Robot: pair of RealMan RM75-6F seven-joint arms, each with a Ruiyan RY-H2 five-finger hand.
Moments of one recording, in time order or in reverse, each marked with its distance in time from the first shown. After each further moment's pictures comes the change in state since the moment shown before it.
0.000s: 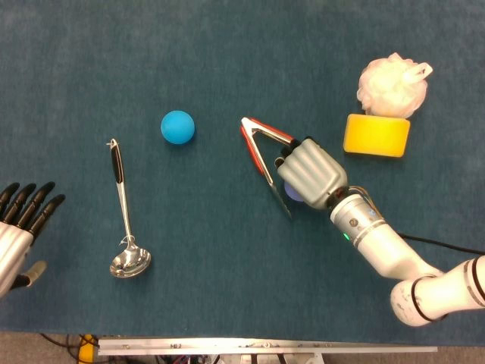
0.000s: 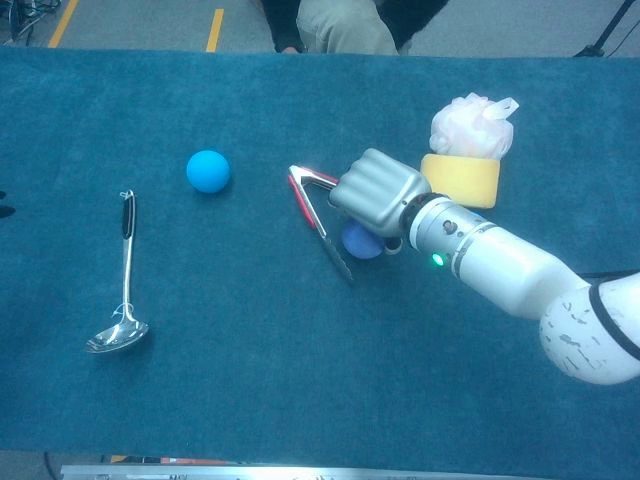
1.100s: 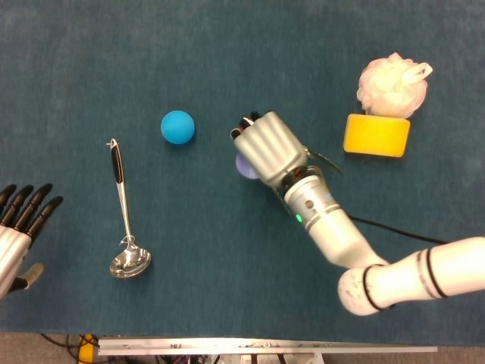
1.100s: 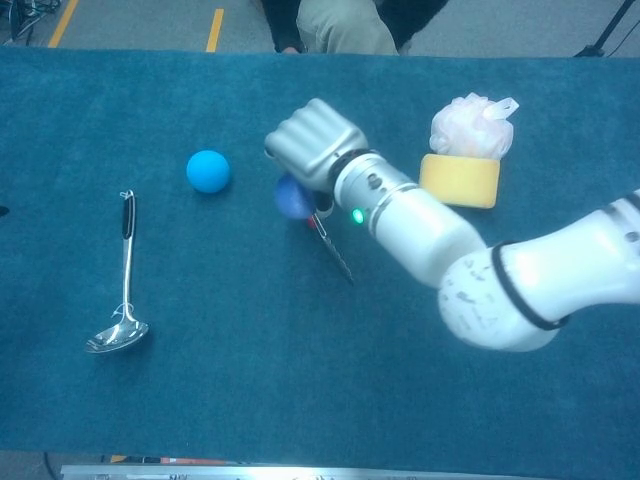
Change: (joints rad) left arm 0.011 0.022 0.003 -0.030 0.005 0.008 0.027; right arm 0.128 -0.140 0.228 0.051 0.164 0.061 -0.075
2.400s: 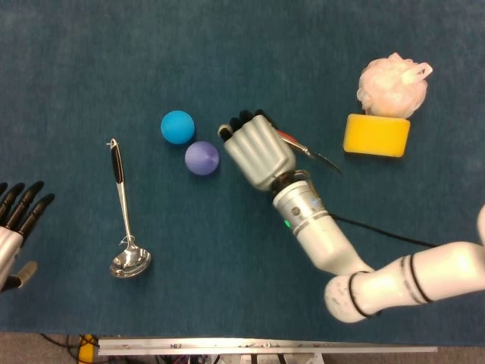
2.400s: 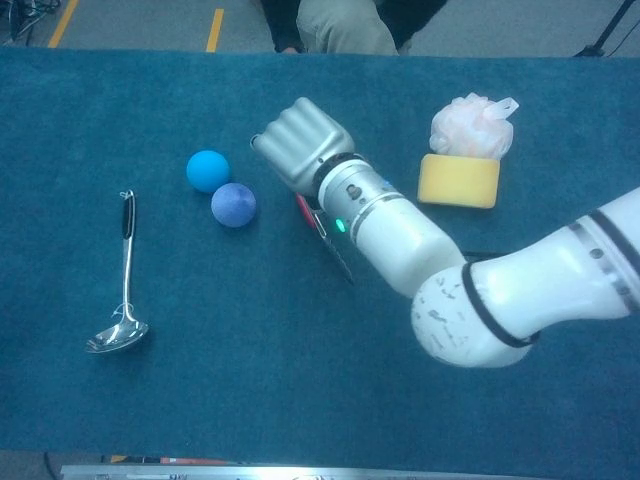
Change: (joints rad) left arm 0.012 0.011 -0.009 0.007 -0.005 0.018 -0.014; right arm 0.010 -0.024 0.006 -0.010 0.002 0.072 -0.098
